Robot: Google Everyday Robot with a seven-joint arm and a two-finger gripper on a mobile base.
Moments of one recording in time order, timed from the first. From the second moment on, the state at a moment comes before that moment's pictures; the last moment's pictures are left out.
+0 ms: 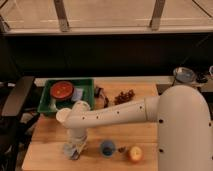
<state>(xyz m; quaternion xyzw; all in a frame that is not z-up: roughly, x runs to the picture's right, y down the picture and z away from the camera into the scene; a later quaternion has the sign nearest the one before) -0.156 0.313 0.758 -0.34 -0.29 -0.40 0.80</state>
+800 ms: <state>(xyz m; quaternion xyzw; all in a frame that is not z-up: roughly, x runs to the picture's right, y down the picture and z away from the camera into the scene) -0.132 0.211 0.700 -0.28 -0.24 -0.40 0.84</state>
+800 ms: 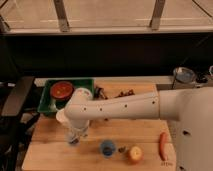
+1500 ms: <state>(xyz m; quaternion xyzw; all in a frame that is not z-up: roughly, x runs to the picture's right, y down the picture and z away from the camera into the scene) -0.149 0.067 0.686 -0.22 -0.24 -0.39 0.86</state>
